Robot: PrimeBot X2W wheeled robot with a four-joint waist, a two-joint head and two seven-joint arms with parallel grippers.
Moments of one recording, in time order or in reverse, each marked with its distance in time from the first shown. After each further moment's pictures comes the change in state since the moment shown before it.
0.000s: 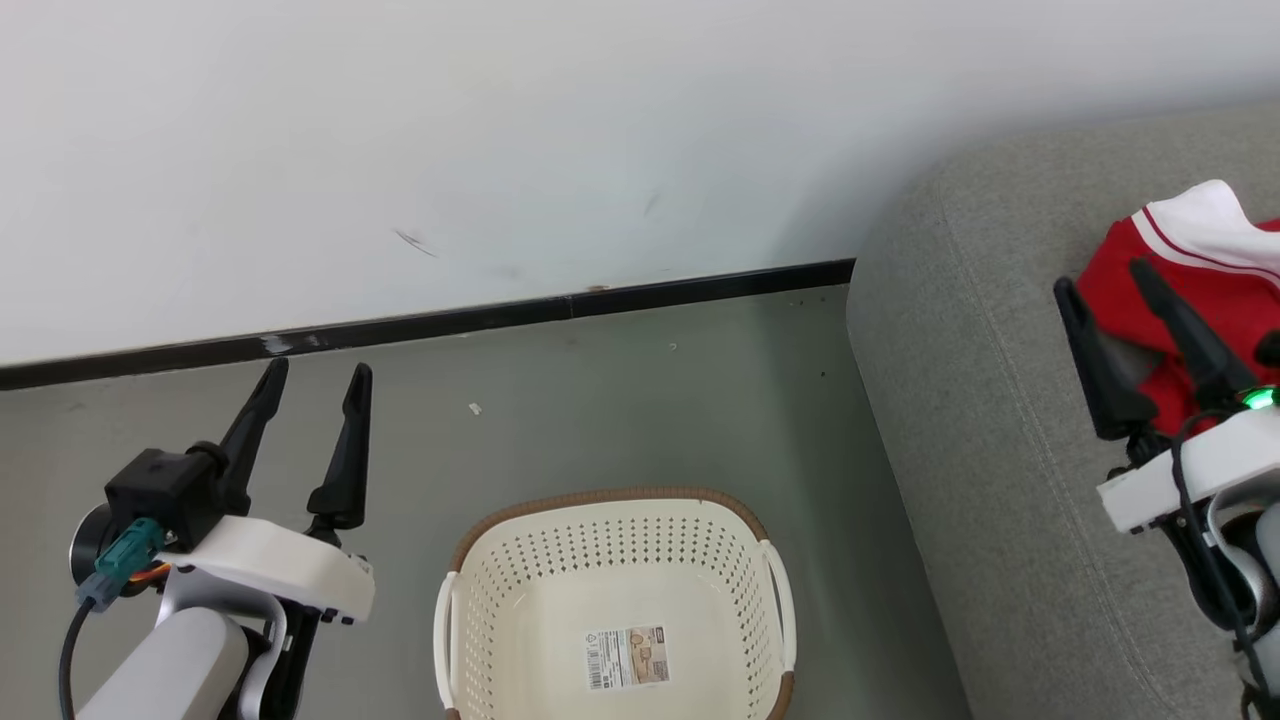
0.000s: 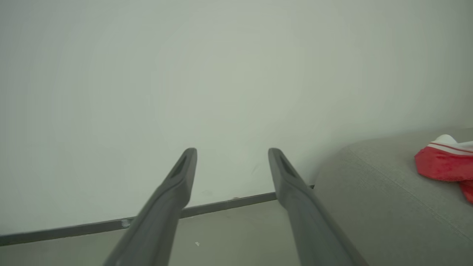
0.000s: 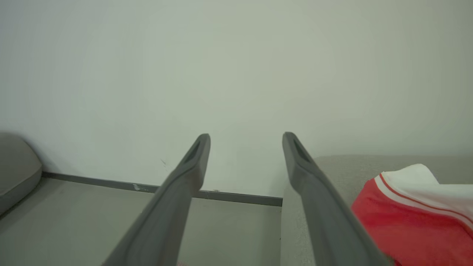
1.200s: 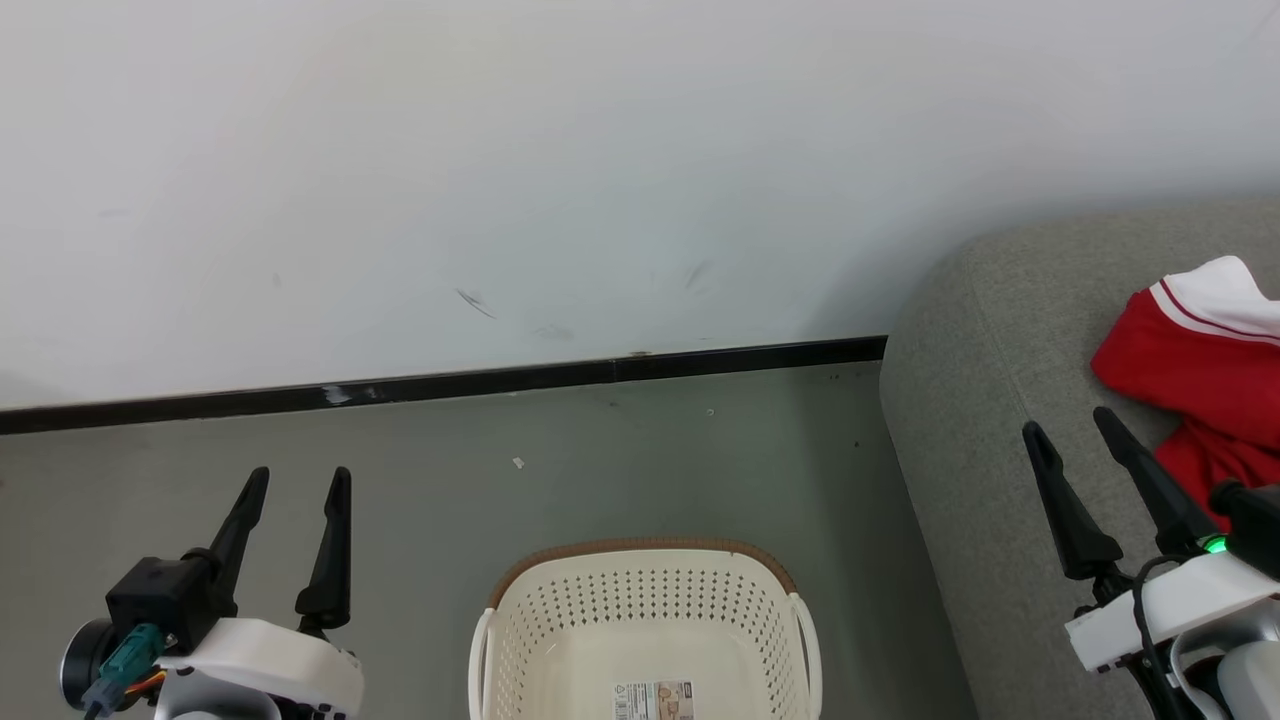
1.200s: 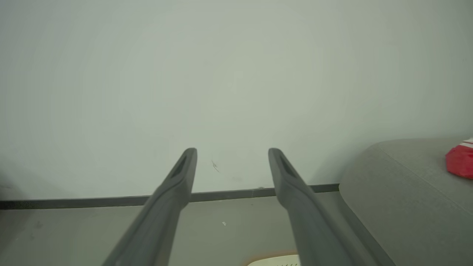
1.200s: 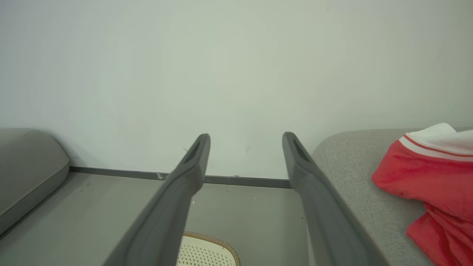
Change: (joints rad) left arm 0.209 -0.040 0.105 -0.016 0.073 0.017 -0.001; right arm 0.272 0.108 -0.087 -0.094 -0.082 0.000 0.000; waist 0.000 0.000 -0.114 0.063
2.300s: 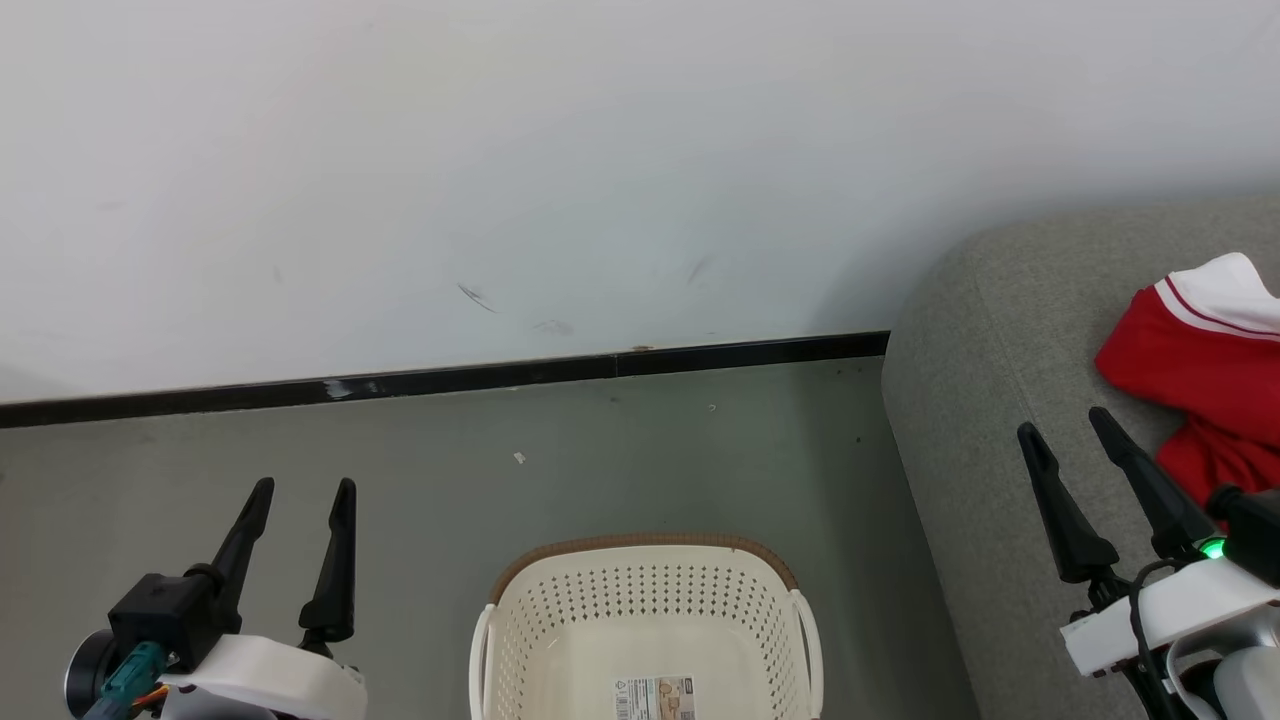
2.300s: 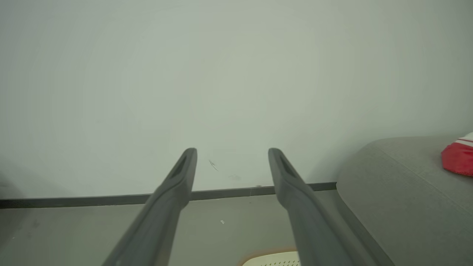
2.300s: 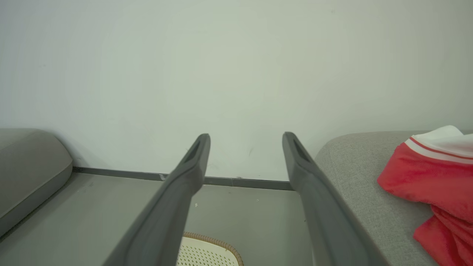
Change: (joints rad) left arm 0.039 -0.032 0.048 -0.010 0.048 -0.036 0.000; right arm 0.015 0.012 -0.008 -0.031 -0.015 0.000 0.000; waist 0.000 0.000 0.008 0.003
